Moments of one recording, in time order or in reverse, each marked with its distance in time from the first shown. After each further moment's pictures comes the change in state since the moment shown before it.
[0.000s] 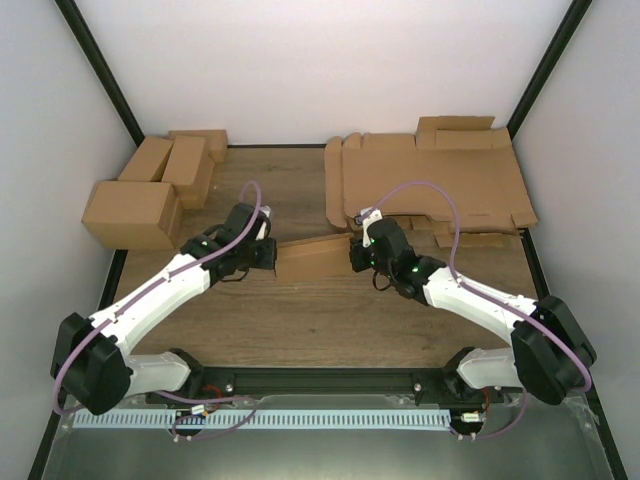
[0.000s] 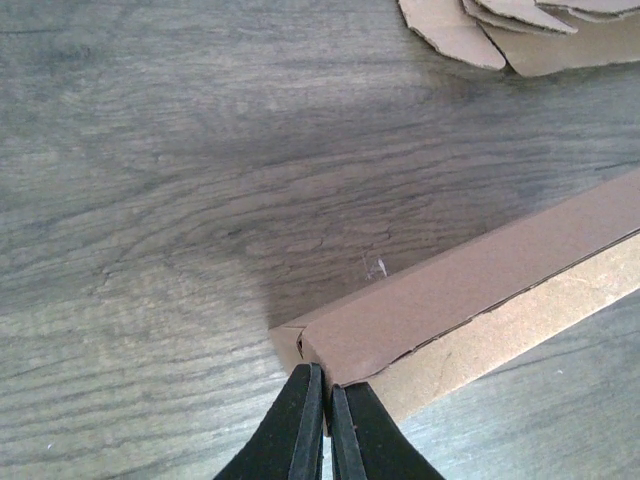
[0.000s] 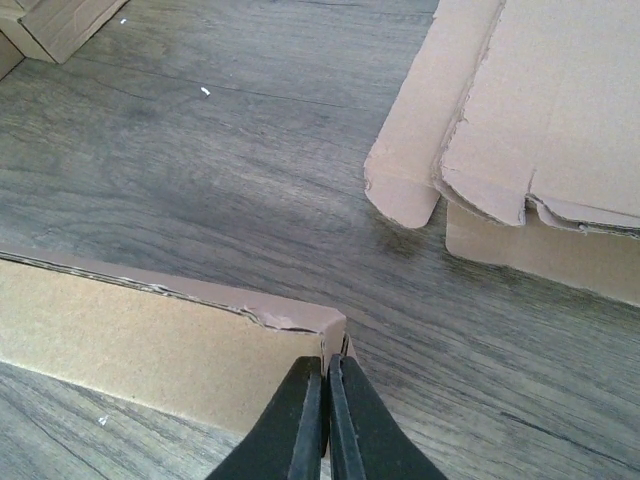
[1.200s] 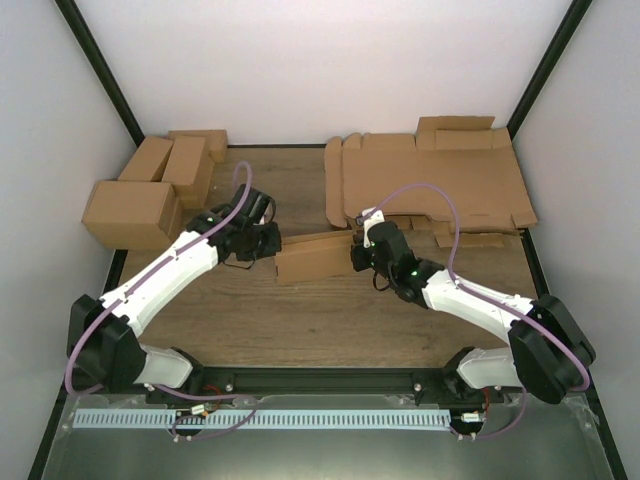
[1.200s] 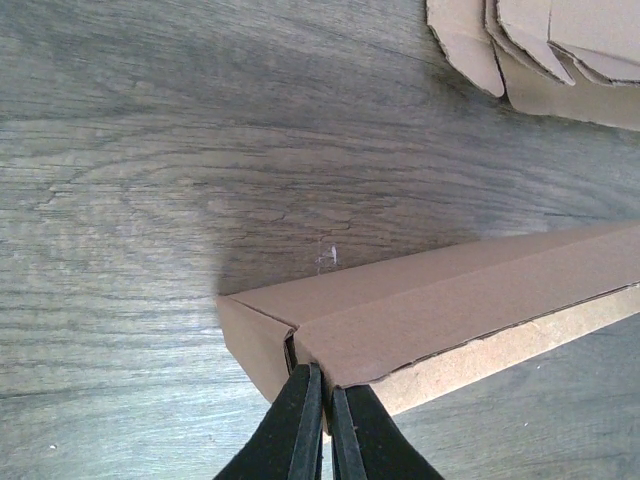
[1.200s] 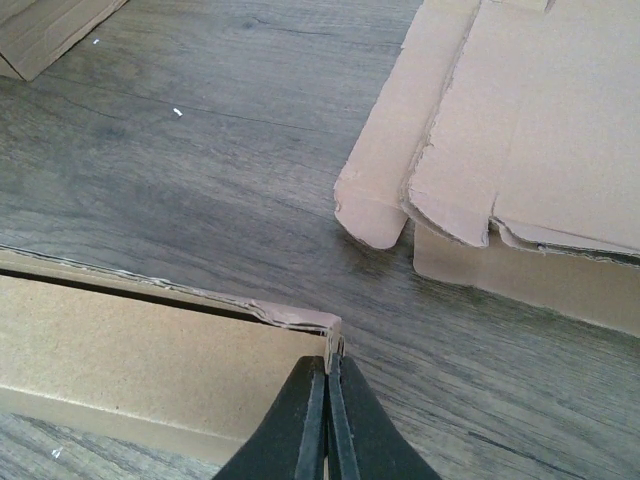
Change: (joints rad) left arm 0.029 0.130 0.213 -0.197 0.100 -0.276; right arm 0.008 0.007 -0.037 0.080 0.072 -0.033
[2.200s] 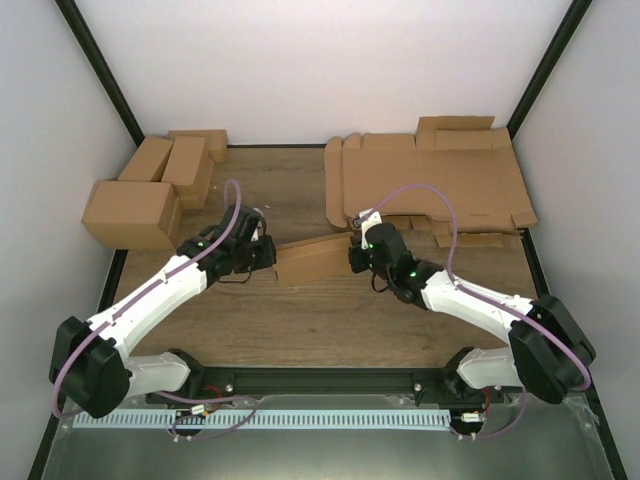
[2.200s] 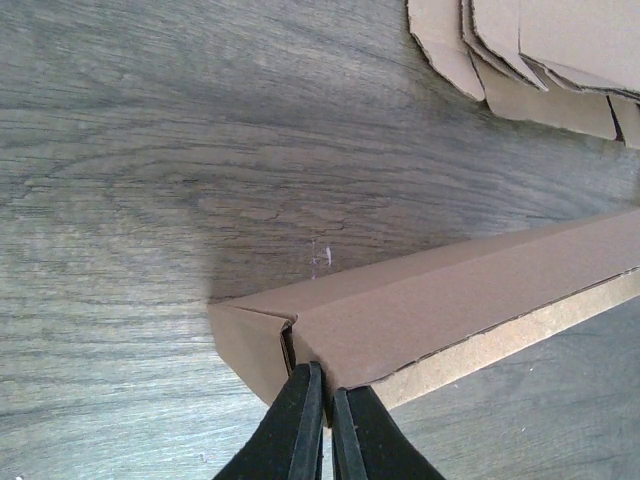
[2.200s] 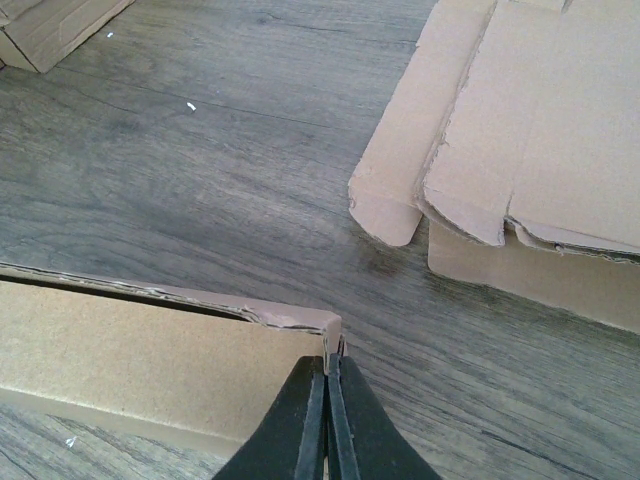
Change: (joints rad) left arm 0.000 -0.146 -0.228 0.190 0.016 -0.022; right arm 0.018 -0.001 0.000 -0.003 0.001 -0.004
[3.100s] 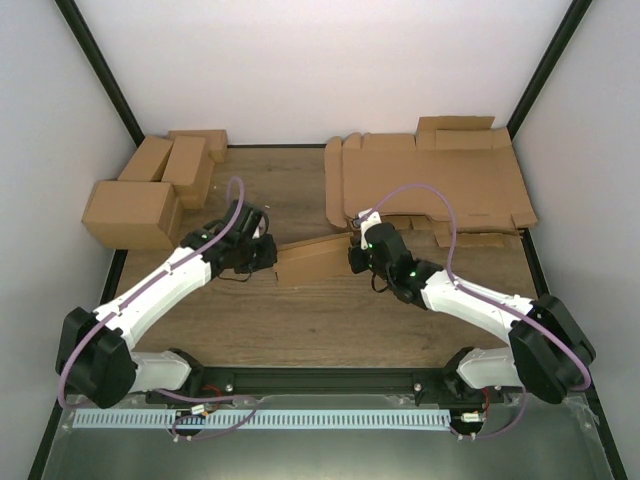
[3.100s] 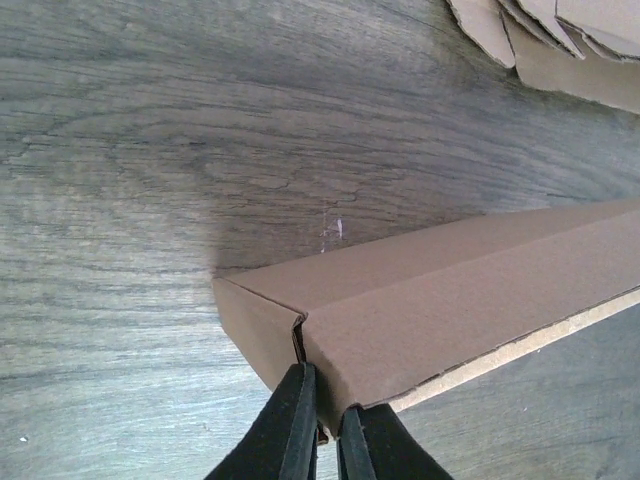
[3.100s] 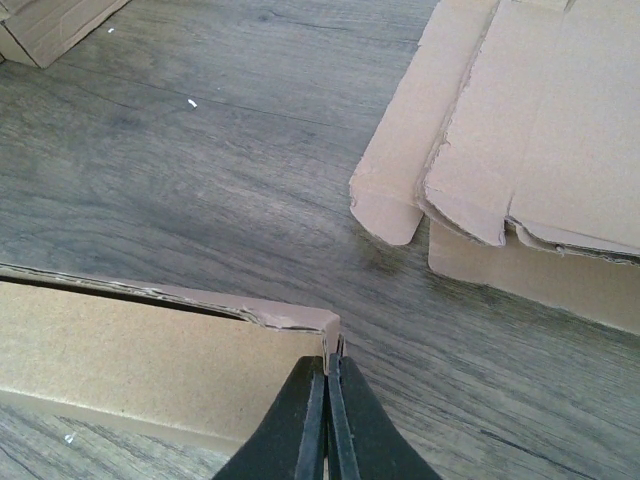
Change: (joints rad) left arm 0.012 0.055 0.051 -0.076 0.042 -0.018; right arm 0.002 0.000 0.004 -0.009 0.000 -0.008
